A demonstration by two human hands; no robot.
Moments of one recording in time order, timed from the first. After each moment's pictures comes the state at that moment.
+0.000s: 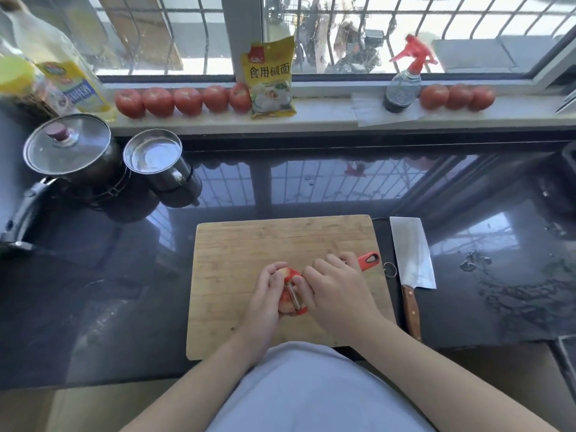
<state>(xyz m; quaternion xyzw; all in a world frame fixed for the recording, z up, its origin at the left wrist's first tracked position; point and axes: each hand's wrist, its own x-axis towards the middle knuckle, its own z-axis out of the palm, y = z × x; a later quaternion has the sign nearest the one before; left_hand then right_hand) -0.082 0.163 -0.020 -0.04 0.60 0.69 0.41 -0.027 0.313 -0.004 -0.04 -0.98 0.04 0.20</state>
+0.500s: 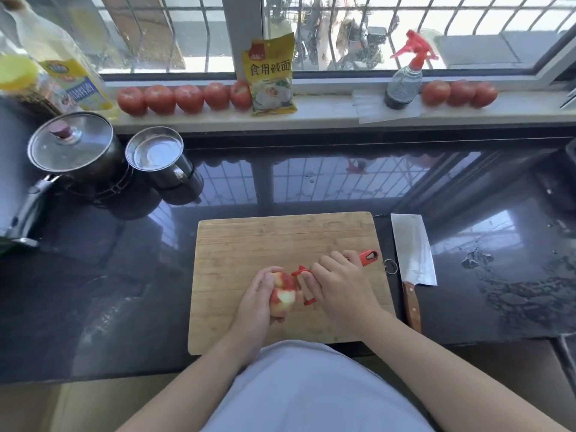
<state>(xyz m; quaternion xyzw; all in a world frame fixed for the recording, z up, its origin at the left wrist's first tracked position) -0.079 0.154 -0.019 -0.07 0.65 0.65 0.39 -0.021 0.332 -0.036 -0.04 -0.98 0.06 0.18</state>
